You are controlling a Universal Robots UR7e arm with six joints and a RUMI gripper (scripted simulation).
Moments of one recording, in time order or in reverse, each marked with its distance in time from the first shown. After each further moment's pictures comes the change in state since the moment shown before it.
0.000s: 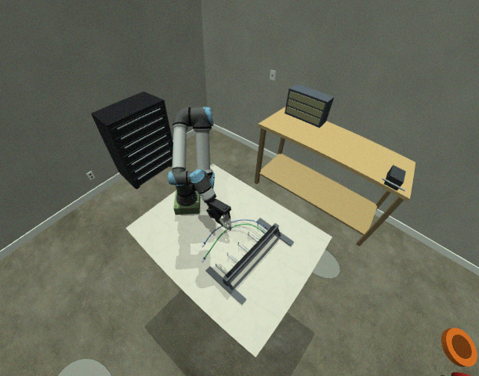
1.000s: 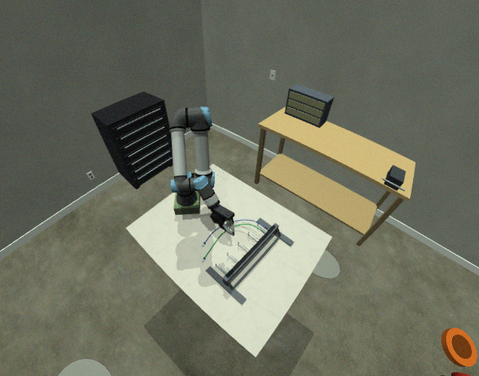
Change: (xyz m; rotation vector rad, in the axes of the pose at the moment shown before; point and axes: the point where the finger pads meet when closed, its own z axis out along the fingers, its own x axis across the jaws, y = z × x) arm 0.000 0.000 0.038 0.002 0.002 0.000
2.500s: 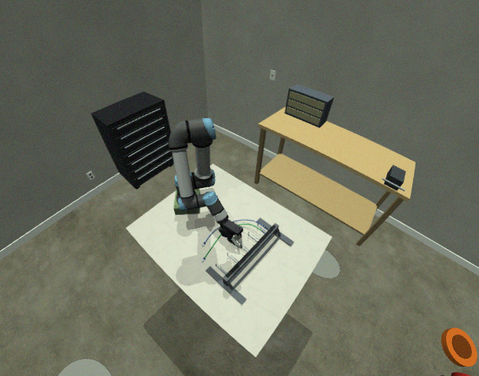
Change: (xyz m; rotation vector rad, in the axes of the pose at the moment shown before) arm 0.000 0.000 0.098 -0.002 -0.002 0.000
